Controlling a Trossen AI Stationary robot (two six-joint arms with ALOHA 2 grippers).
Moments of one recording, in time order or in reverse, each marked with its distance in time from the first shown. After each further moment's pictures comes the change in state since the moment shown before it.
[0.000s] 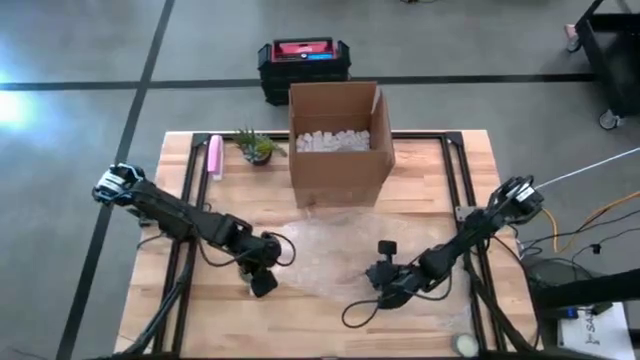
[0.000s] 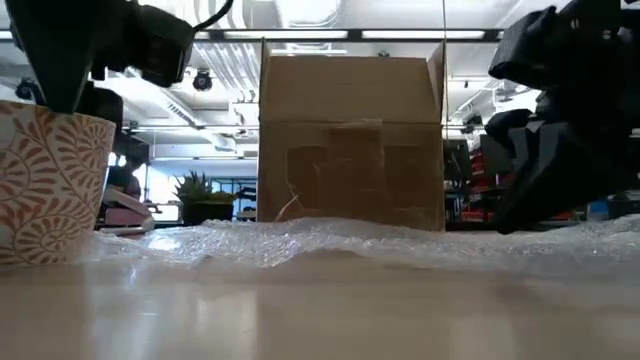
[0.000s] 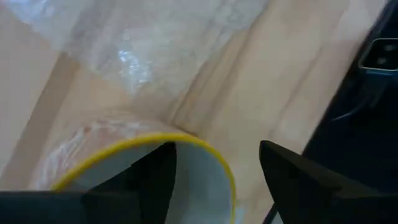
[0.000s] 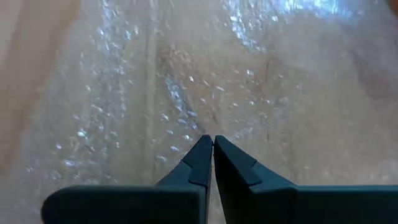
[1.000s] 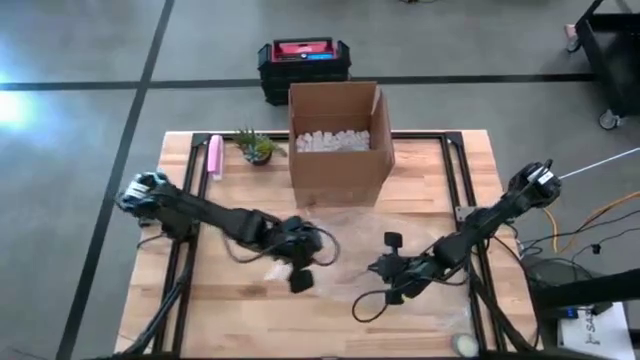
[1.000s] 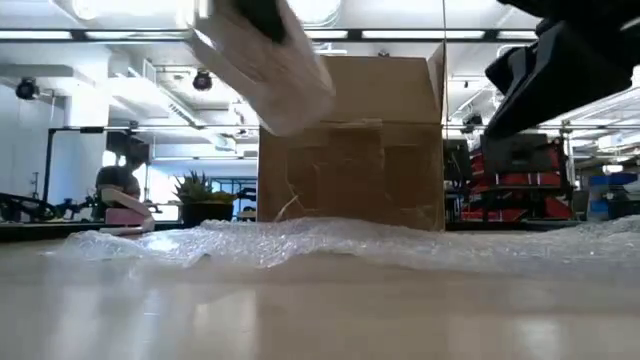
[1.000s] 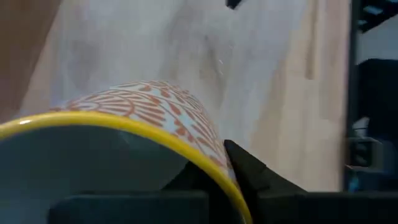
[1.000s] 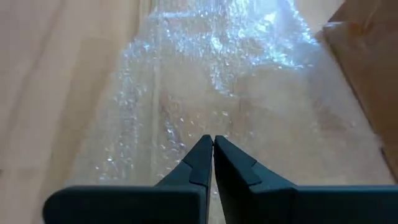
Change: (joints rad) left arm 0.093 0.341 0.559 -0.031 -0.358 0.518; right arm -0.002 -0.224 0.000 -0.108 0.004 -0.020
